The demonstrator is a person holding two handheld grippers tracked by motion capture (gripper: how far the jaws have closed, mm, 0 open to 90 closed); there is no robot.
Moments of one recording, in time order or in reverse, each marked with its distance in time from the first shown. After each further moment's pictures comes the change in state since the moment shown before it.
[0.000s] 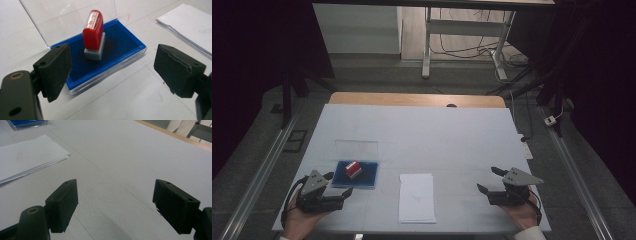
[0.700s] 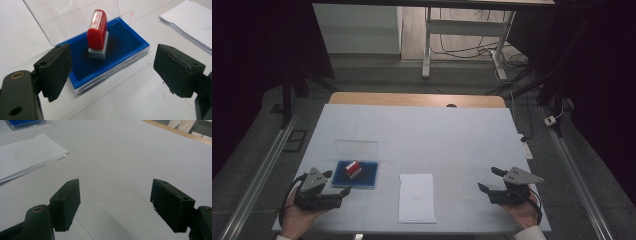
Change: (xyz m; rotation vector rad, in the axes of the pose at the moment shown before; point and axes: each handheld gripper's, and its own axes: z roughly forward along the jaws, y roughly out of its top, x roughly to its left) left arm 0.005 0.008 -0.005 0.027 0.009 0.019; right arm -0.005 -0.003 0.001 0.006 0.009 0.028
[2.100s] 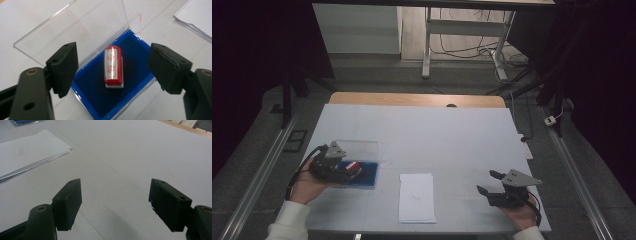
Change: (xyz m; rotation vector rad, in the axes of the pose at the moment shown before) left arm 0.022 0.068 0.041 0.205 -0.037 0.163; right arm 0.006 -0.004 0.001 0.025 0.002 0.004
